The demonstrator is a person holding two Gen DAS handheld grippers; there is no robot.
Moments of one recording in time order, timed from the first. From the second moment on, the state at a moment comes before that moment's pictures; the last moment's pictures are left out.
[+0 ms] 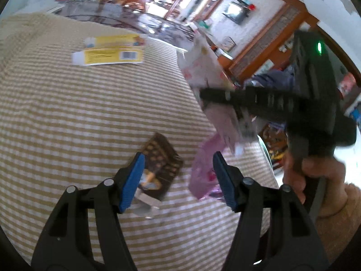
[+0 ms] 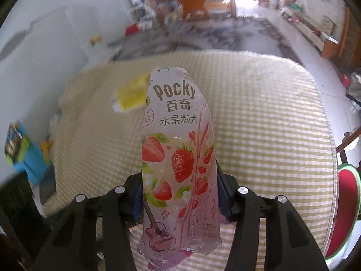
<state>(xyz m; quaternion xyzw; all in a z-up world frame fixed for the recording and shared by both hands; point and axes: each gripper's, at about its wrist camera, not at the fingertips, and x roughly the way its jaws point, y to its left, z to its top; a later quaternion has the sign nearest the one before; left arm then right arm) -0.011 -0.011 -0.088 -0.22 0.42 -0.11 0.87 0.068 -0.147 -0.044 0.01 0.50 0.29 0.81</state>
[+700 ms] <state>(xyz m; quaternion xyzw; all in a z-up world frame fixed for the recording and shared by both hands) -0.003 -0.065 -0.078 -0.11 0.42 -0.14 0.89 0.042 -0.281 -0.035 0.13 0.44 0.24 0.85</state>
